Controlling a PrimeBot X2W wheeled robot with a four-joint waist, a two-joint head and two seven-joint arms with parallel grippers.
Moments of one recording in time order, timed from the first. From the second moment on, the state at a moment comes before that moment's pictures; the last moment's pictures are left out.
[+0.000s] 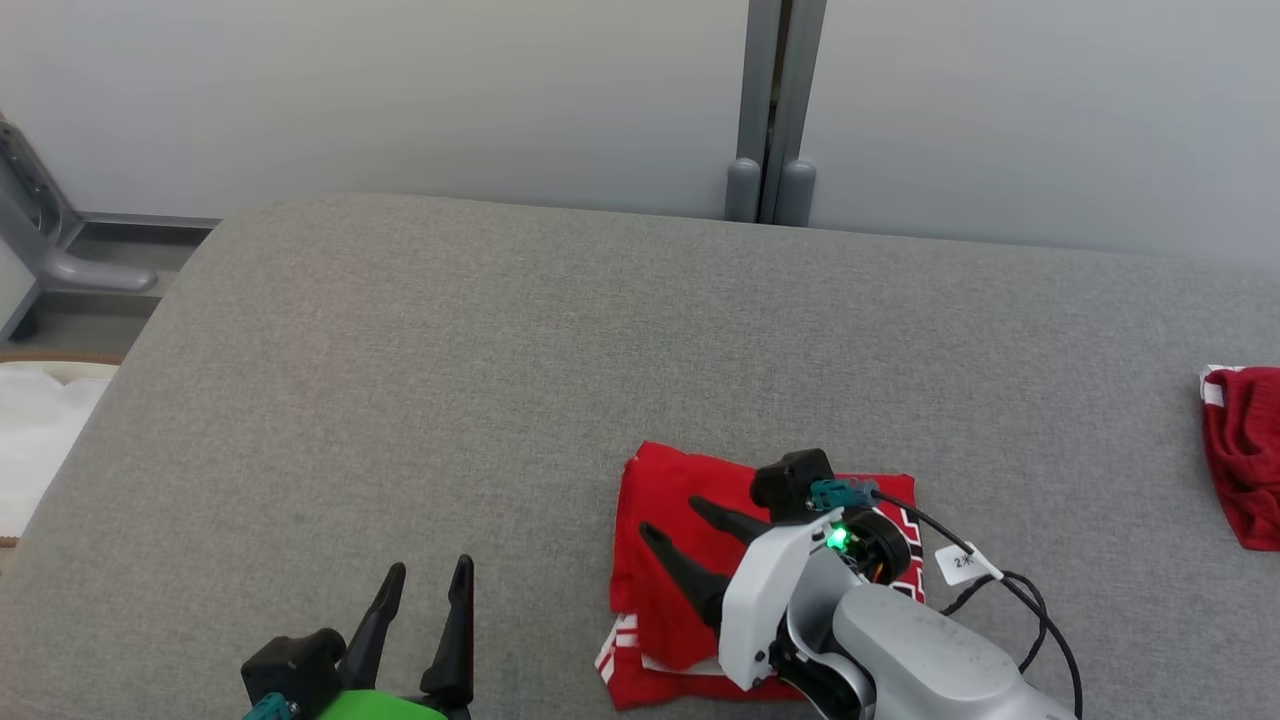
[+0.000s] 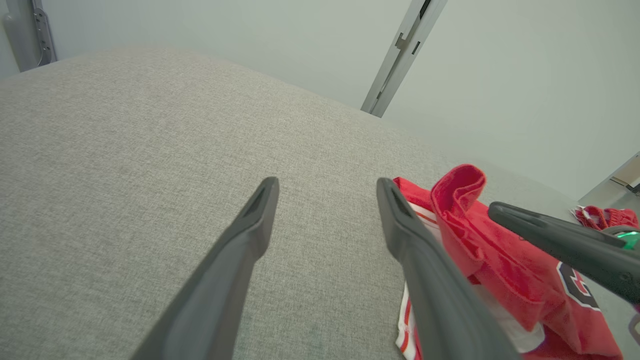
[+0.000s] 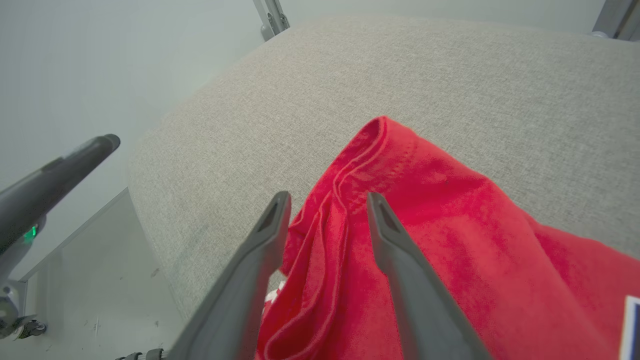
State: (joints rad) left arm 0.03 0.18 -0.35 0.25 -0.62 -0.06 -0.26; right arm -0.53 -0.05 0.85 0.68 0.76 0.13 -0.07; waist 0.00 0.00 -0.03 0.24
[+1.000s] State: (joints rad) left arm -0.01 0.14 -0.30 0.23 -0.51 -0.04 -0.26; right arm -0.47 -0.05 0.35 0.71 0.28 0.13 -0.26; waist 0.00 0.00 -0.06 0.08
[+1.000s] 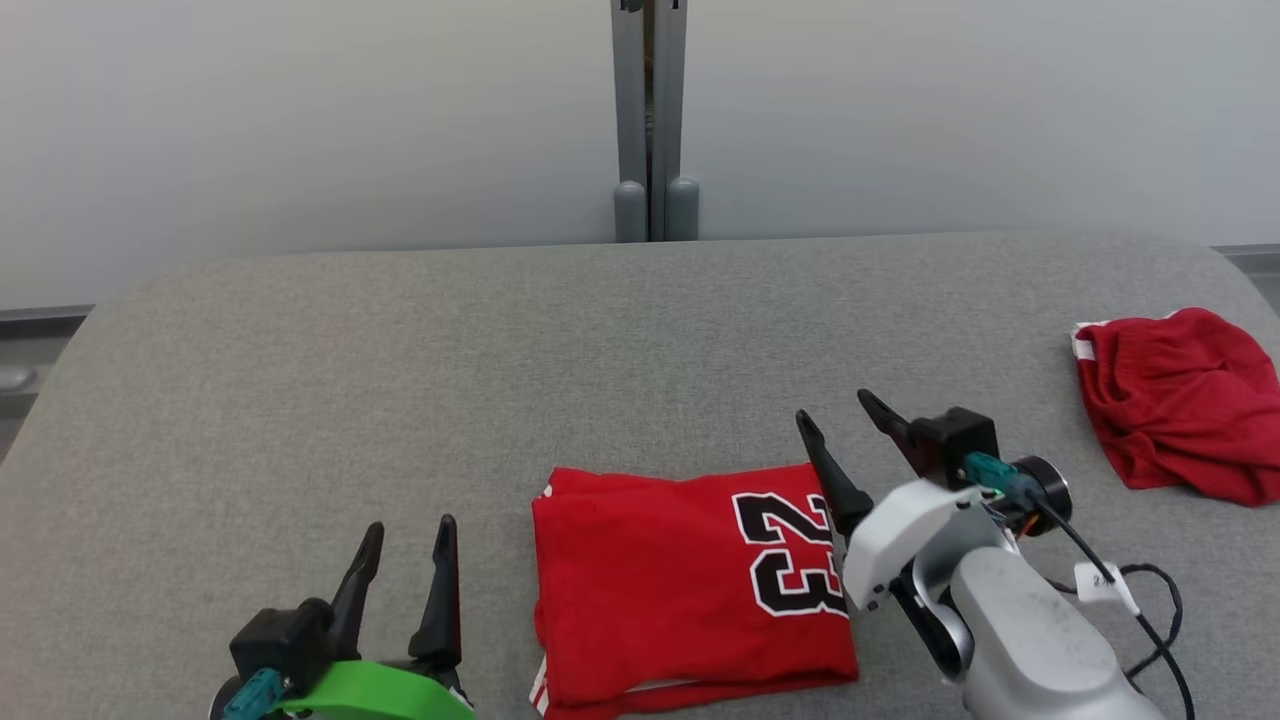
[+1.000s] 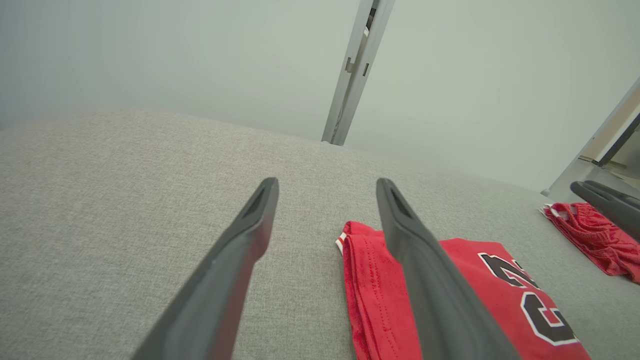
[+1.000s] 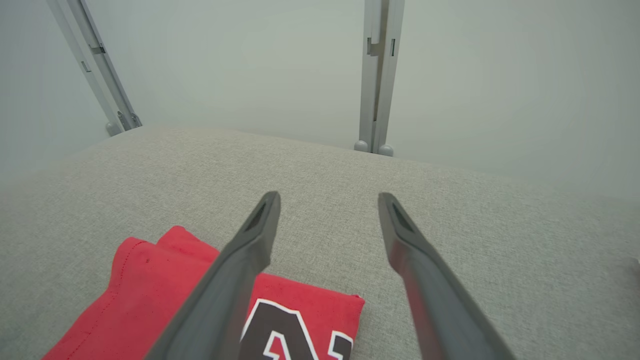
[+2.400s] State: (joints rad) left arm 0.17 0.06 -0.12 0.25 -0.42 -0.09 -0.26; right arm -0.03 -0.05 0.12 0.35 0.20 0.13 -0.26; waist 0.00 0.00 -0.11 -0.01
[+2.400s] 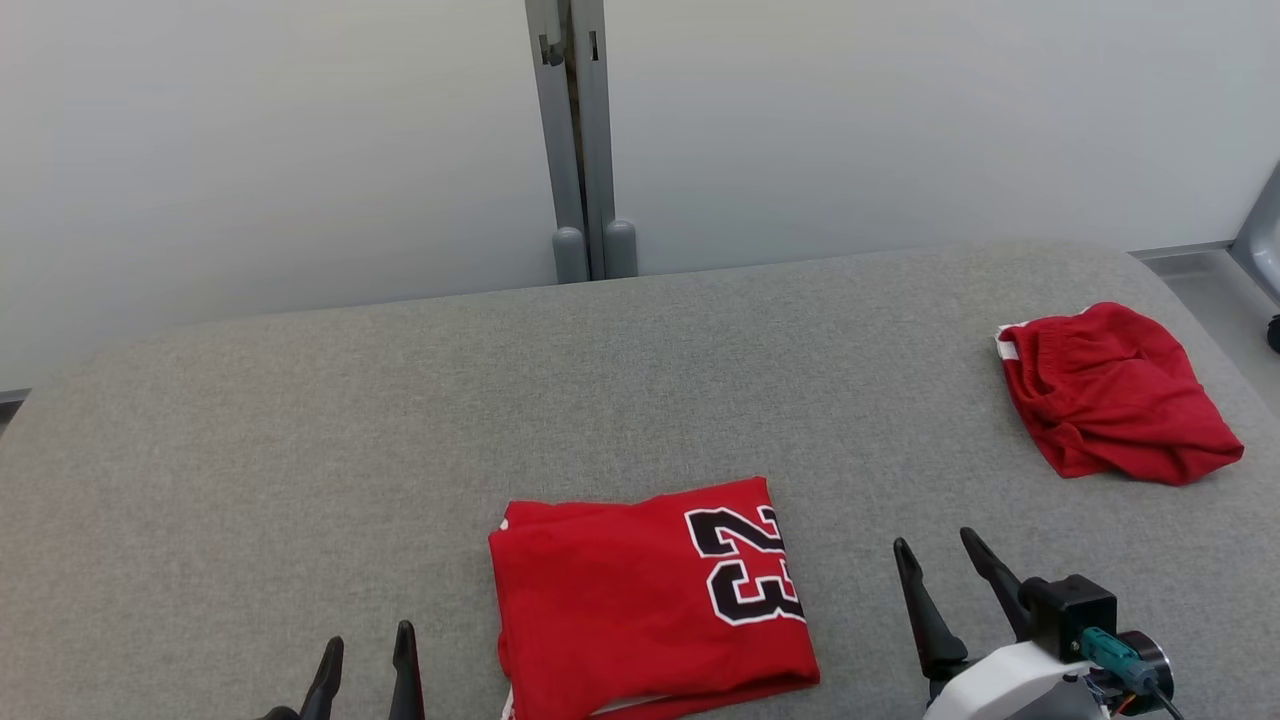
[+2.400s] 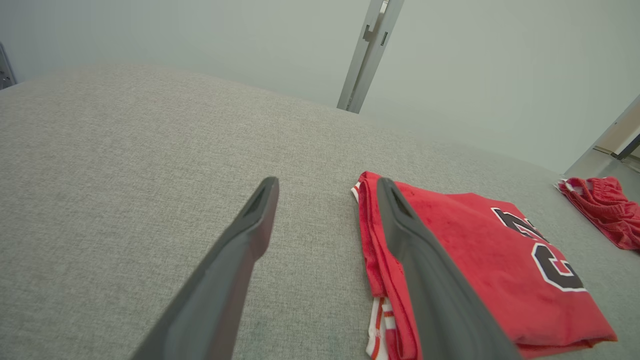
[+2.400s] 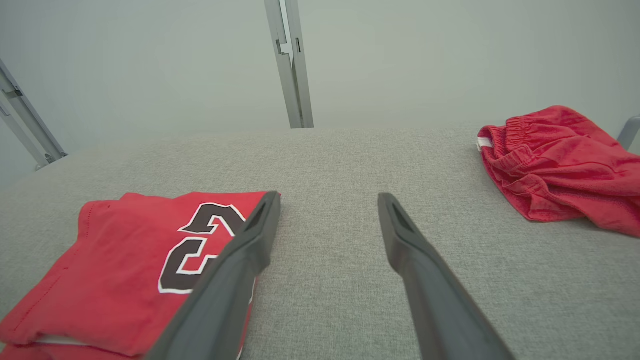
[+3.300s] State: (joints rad) left arm 0.15 0.05 -0.13 0.28 -0.42 -0.10 -0.26; right arm -0.36 -0.05 0.30 0.70 0.16 0.13 0.08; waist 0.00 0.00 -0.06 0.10
